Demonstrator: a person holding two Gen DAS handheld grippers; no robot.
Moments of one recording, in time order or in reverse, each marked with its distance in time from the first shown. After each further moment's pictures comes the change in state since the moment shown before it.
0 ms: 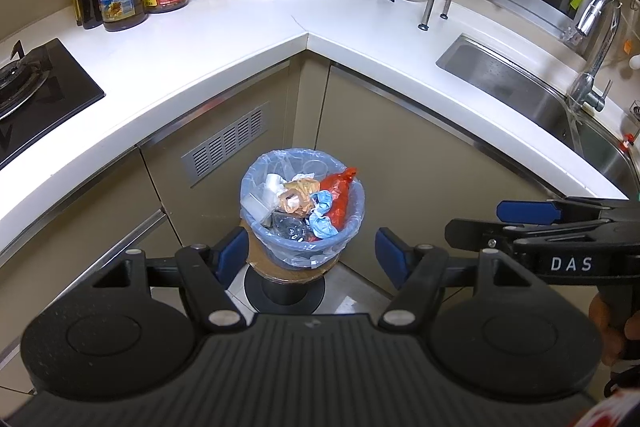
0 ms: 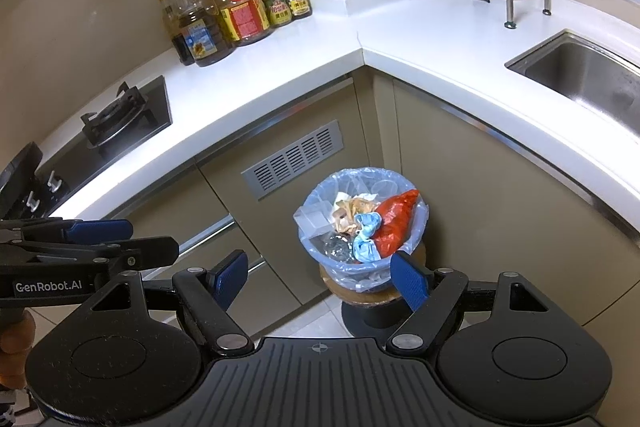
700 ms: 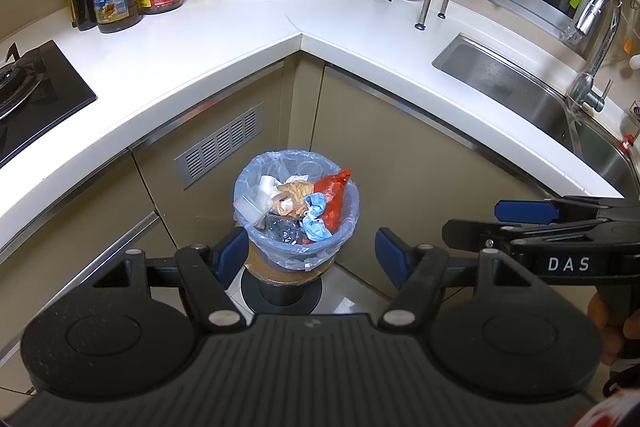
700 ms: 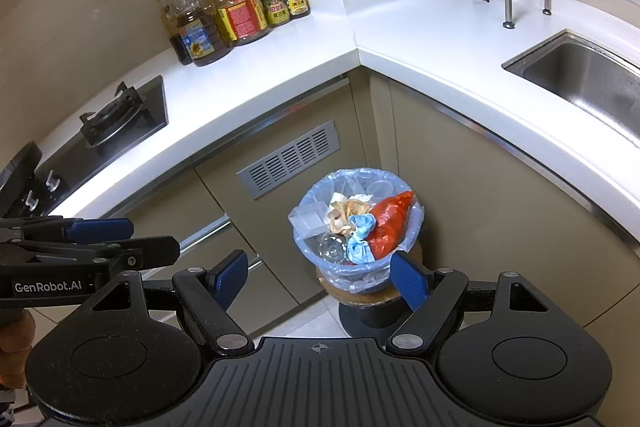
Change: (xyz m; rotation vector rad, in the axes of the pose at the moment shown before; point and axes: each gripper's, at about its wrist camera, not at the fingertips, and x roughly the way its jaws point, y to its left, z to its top) left arm 0.004 -0.007 0.001 0.002 0.001 0.000; right arm -0.001 -0.005 0.003 0.001 0.002 -0.001
